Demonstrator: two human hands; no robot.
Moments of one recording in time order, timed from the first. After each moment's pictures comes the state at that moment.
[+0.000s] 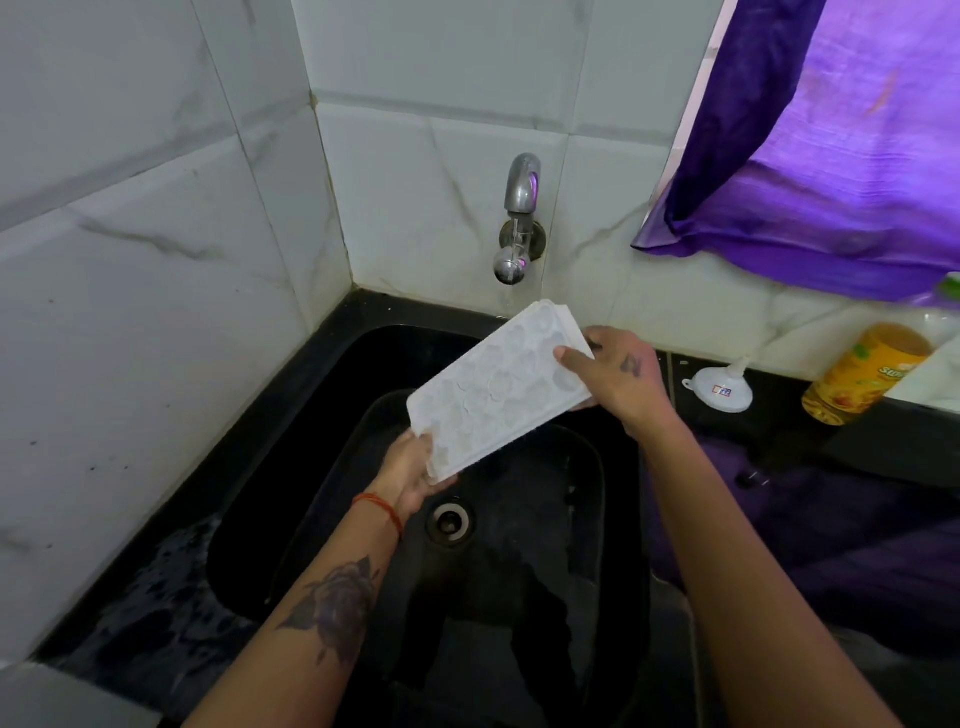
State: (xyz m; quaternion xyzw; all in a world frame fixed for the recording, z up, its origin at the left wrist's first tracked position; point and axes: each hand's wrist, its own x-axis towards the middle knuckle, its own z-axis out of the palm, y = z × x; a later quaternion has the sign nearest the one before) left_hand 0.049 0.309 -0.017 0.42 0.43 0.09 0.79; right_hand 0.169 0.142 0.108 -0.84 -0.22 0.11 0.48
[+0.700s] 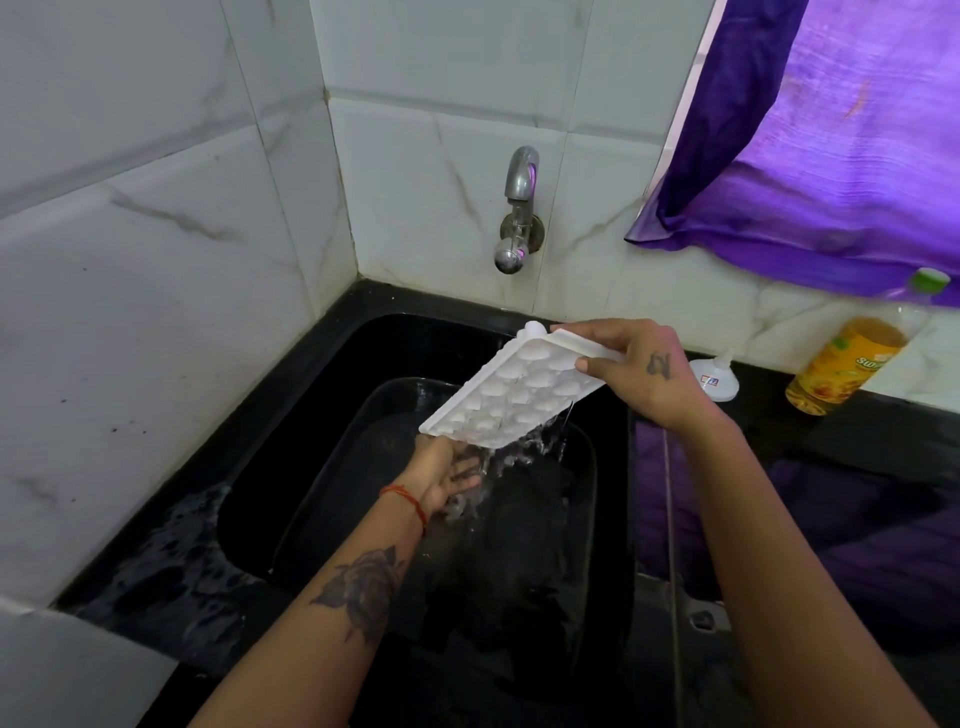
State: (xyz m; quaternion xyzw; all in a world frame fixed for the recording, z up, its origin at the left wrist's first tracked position) left_hand 0.041 0.271 -0.022 0.43 0.41 0.05 0.80; right_hand 0.147 0.100 0.130 -0.83 -0.38 0.07 0.41
